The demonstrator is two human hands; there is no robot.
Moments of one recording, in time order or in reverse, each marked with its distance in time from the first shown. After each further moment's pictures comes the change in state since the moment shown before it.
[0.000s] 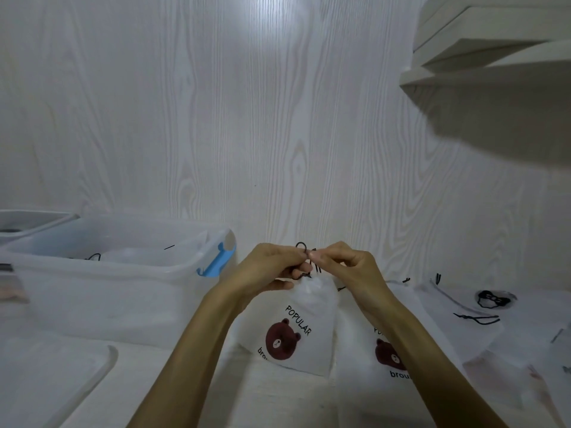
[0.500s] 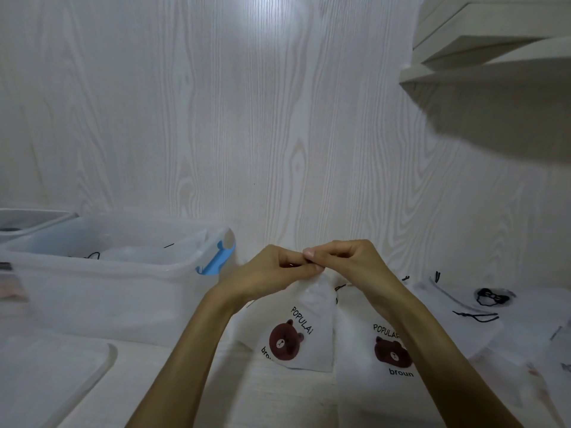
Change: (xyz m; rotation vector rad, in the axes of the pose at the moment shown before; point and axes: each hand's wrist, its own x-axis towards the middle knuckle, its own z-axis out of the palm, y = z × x) left_hand -0.010 0.001 0.002 0.245 -0.113 0.096; right_hand 0.000 -0.023 -0.004 -0.054 -0.103 0.027
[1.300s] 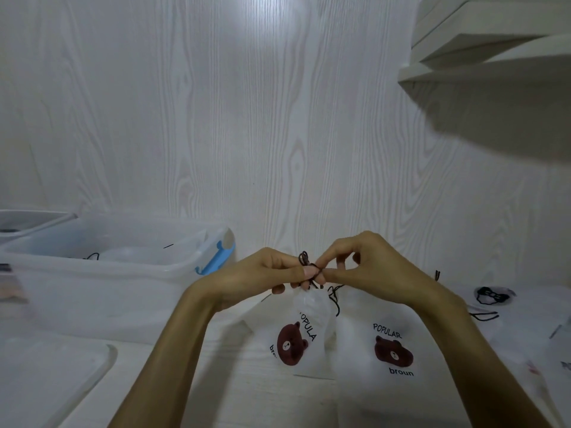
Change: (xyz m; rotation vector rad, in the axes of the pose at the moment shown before) left_hand -0.007 -0.001 -0.016 0.012 -0.191 0.077; right_hand -0.006 -0.017 -0.022 -0.614 -0.179 -0.248
